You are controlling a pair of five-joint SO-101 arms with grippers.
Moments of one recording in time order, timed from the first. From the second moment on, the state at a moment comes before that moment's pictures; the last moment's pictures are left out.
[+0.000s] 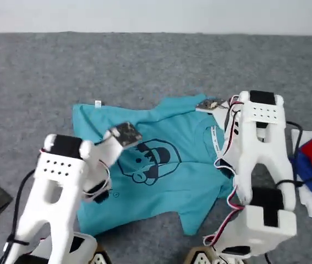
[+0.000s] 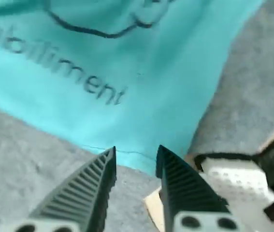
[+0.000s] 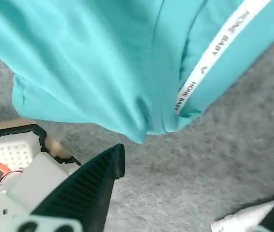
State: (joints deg) left arm 7.1 -29.2 37.8 98.9 -35.2; right arm 5.4 5.6 6.9 100.7 50.0
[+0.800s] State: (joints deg) left arm 22.7 -29.8 51.1 94.2 -41.2; right arm 5.1 4.0 10.1 100.7 49.8
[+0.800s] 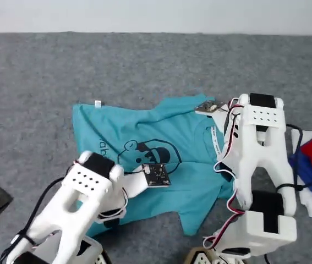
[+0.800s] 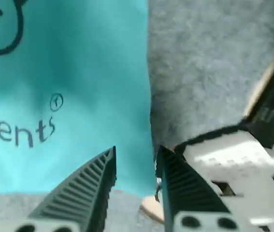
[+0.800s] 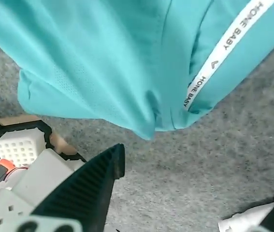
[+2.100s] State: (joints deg) left arm 19.9 -30.1 54.7 70.8 -43.8; right arm 5.1 4.0 10.1 100.7 47.9
